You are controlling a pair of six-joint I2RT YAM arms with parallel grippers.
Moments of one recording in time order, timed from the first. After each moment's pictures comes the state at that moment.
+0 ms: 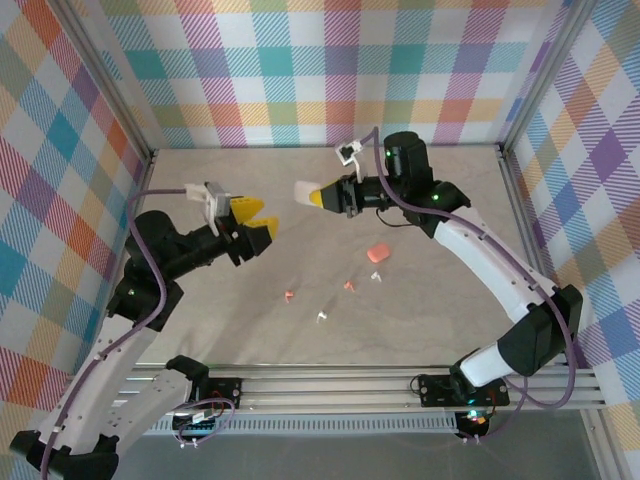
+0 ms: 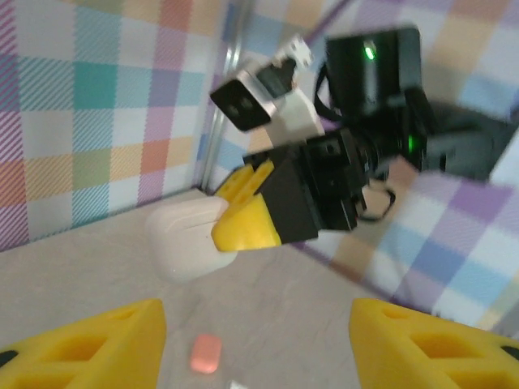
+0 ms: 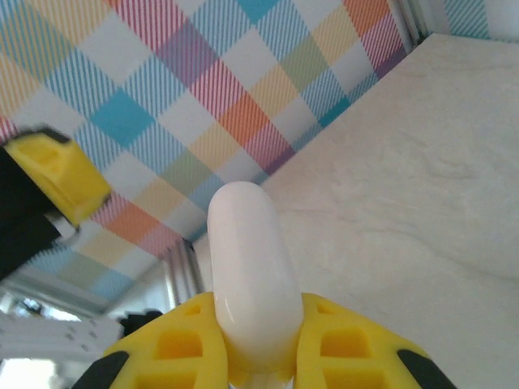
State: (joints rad) left arm -0.38 0.81 0.96 -0.17 0.61 -0.20; right arm 0.58 1.47 1.47 -0.42 -0.76 0.23
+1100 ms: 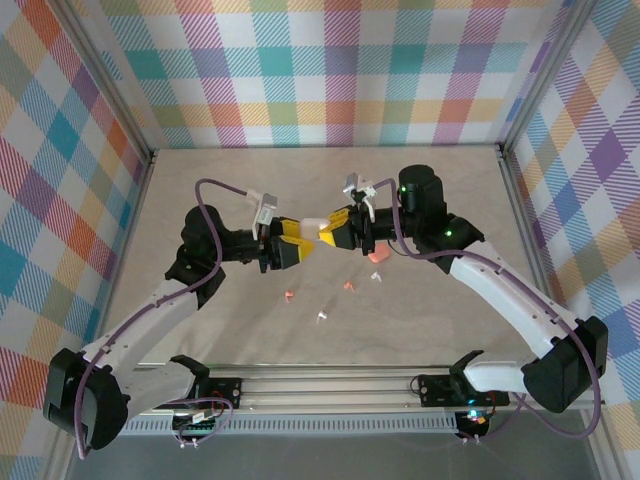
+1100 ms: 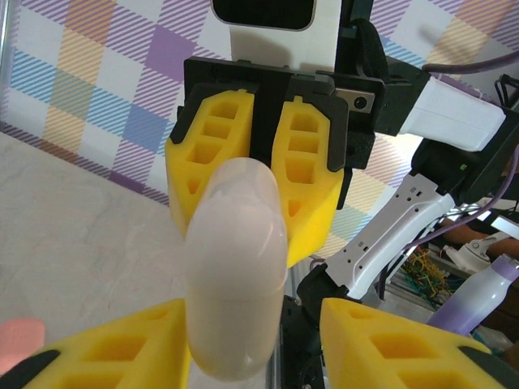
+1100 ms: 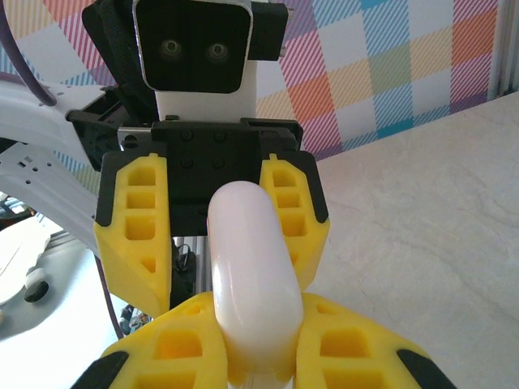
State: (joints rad) left arm -0.45 1.09 0.76 0.40 1.04 -0.47; right arm 0.60 1.26 1.17 -0.24 -0.91 0.04
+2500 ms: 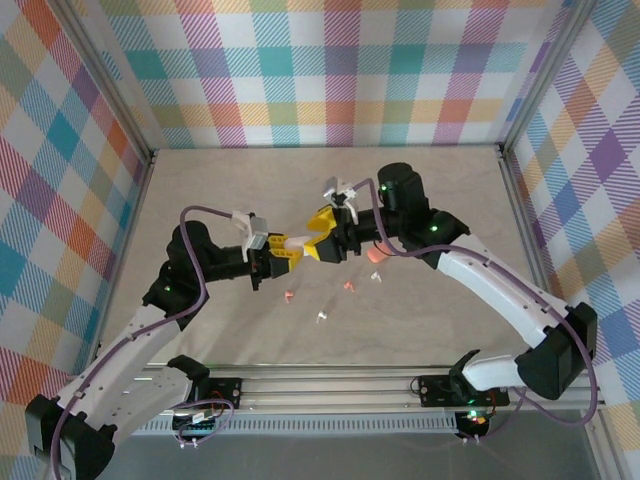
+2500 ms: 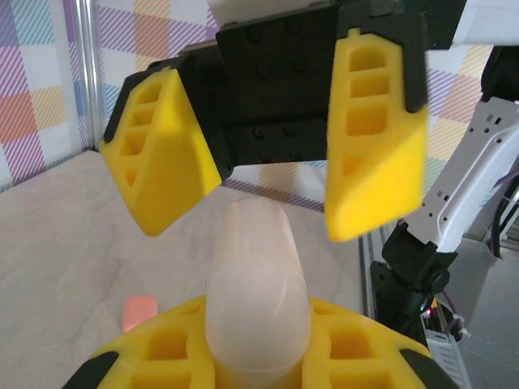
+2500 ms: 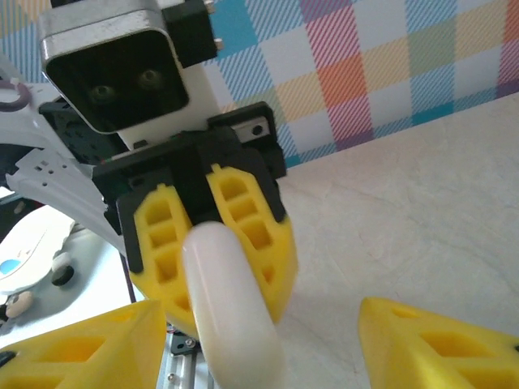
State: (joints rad) left arm -0.46 0.87 0.72 0.06 0.85 -0.06; right arm 0.69 1.35 1.27 -0.31 -0.88 0.02
